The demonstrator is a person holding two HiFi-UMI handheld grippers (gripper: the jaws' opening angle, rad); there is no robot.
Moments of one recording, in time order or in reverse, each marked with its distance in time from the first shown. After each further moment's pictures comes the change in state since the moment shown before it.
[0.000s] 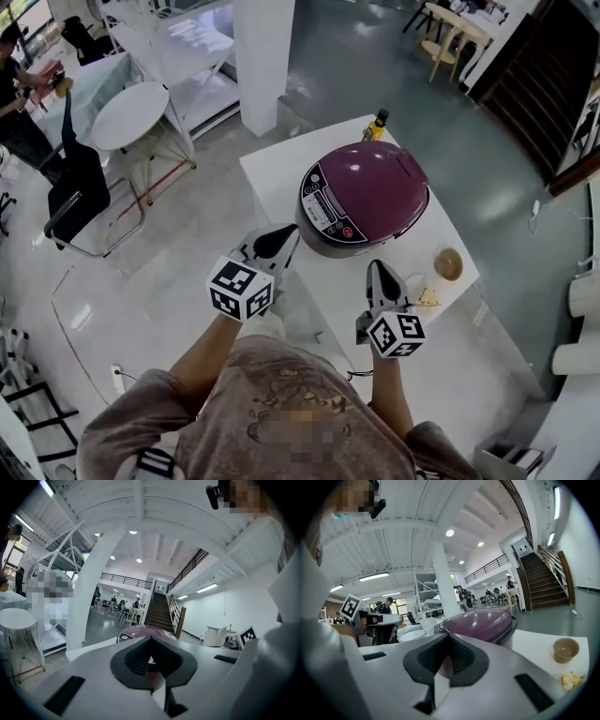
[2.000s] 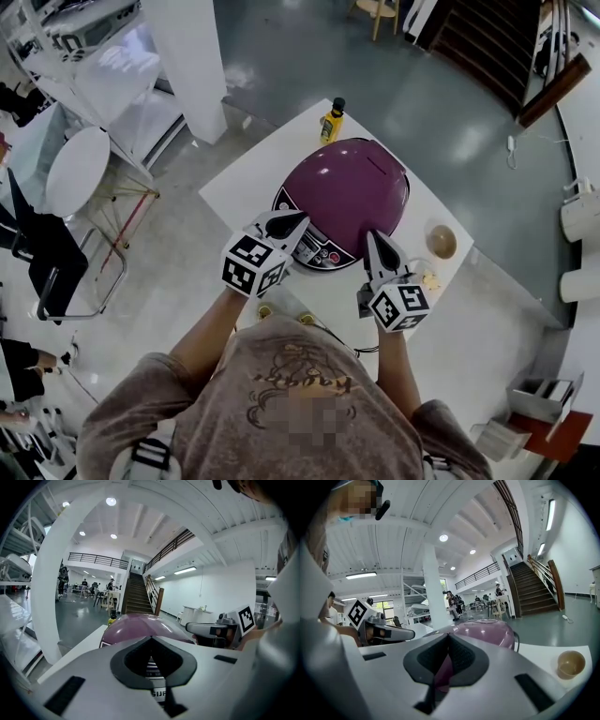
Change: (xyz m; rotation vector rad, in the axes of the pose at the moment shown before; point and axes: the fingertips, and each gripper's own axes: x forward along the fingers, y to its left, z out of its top) left arm 0.145 0.027 -0.016 0.117 0.268 -0.321; right arm 0.085 -0.046 0.041 -0.004 -0.077 -0.145
